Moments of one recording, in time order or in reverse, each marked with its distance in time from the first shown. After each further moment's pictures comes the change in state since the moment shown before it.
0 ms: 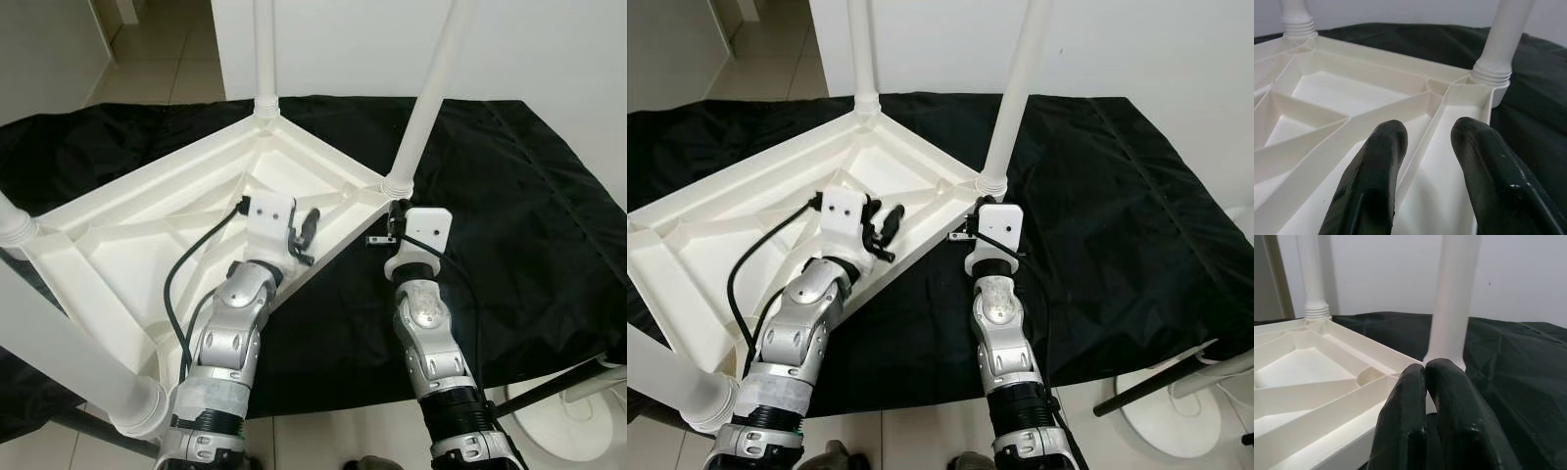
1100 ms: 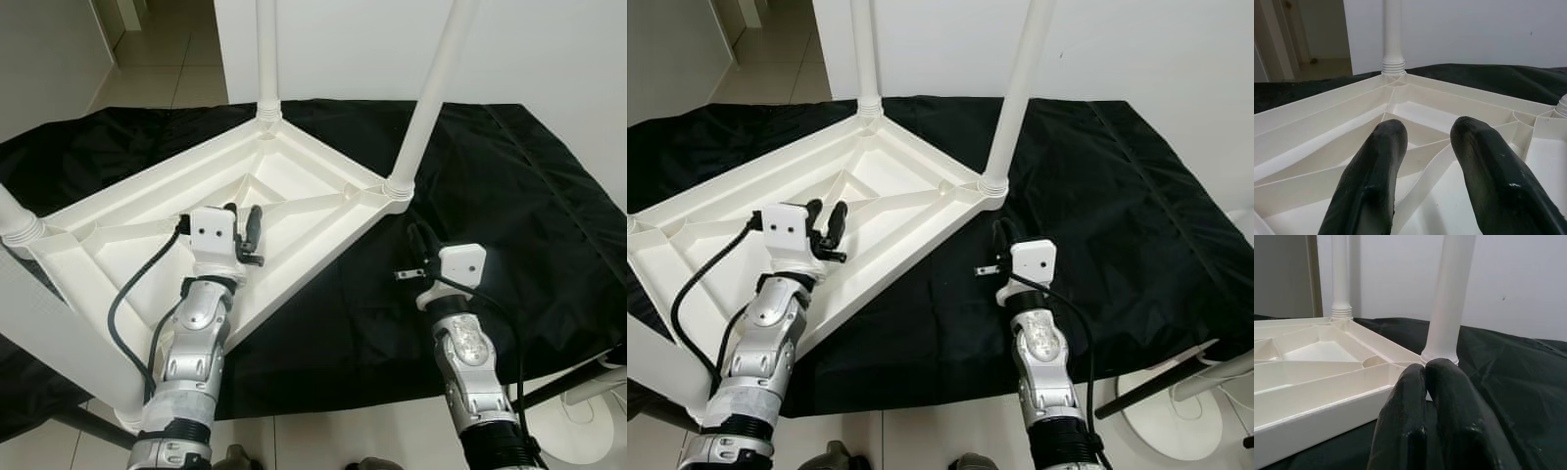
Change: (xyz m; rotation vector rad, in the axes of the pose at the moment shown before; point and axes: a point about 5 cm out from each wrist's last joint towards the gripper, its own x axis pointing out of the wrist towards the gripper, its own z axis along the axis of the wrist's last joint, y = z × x) left arm -0.031 0.053 -0.007 0.064 -0.177 0.249; right arm -0.031 -0.041 -0.013 -0.029 -0.063 0.139
